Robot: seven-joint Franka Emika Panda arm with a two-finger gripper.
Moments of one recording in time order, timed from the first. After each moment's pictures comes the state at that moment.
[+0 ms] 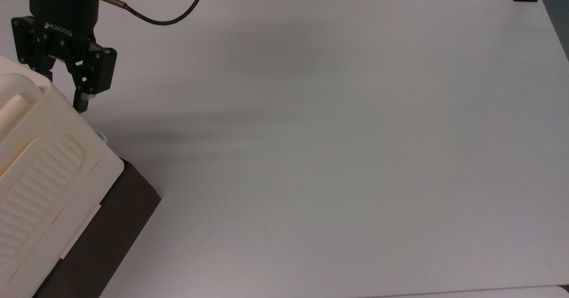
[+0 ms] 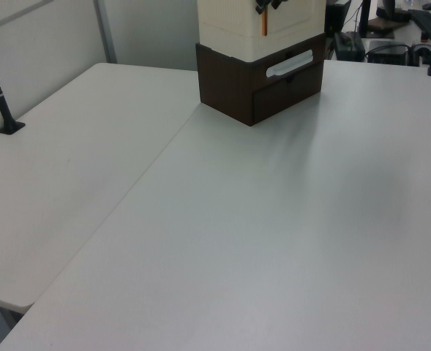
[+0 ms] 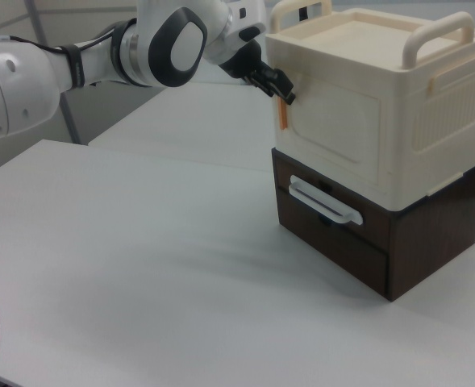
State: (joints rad) arm 0.00 0.33 -0.25 -1.38 -0.07 2.40 0.22
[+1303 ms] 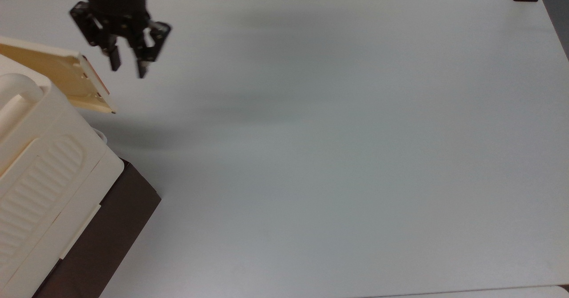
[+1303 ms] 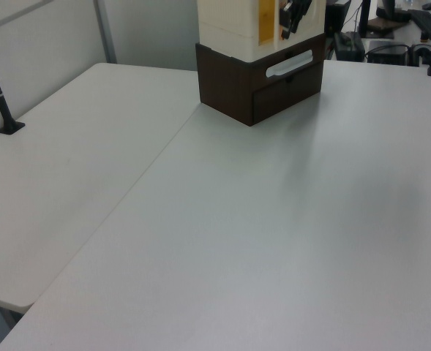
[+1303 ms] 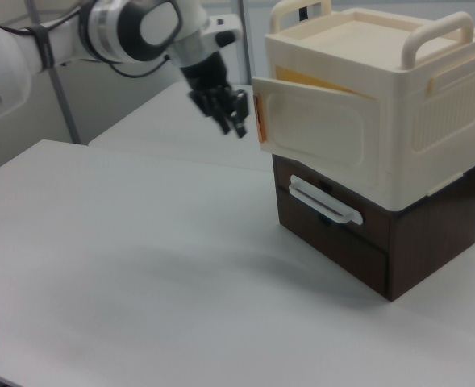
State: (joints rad) arm 0.07 0.27 -0.23 -1.36 -0.06 1.90 0.05
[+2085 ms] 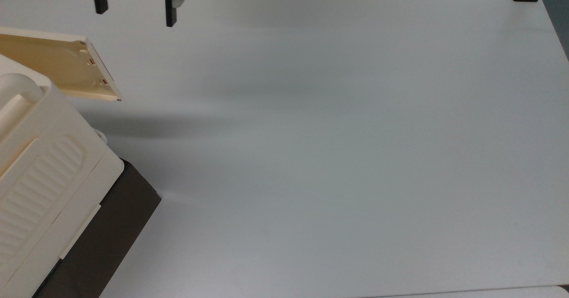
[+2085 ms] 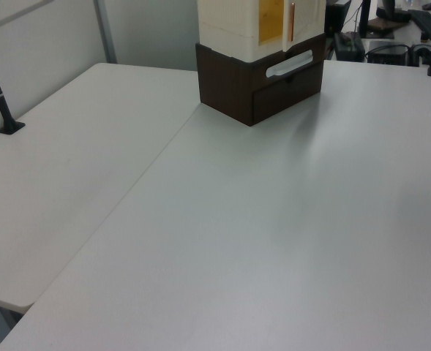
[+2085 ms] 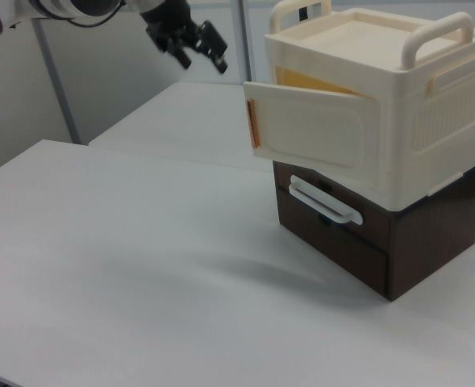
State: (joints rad) arm 0.10 0.16 -0.21 -1.31 -0.04 1.99 0.04
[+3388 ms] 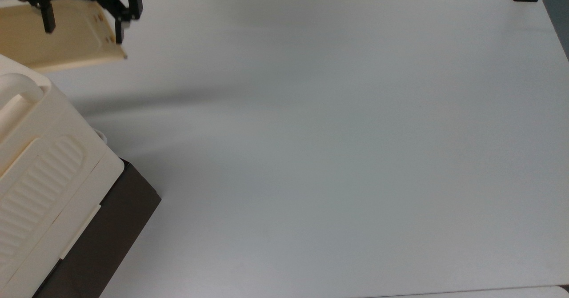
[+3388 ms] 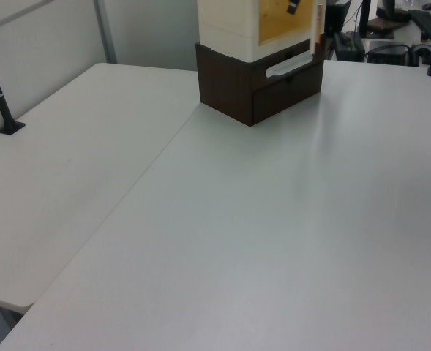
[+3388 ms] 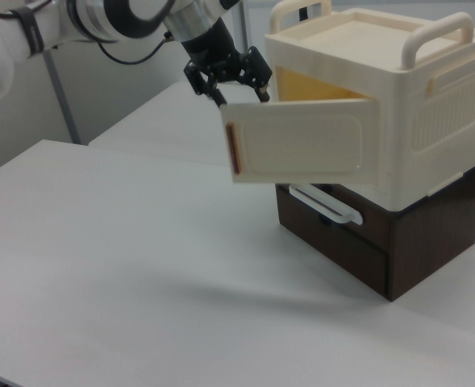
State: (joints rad) arm 0.00 0.20 -0.22 -1.34 -0.10 1.91 -0.27
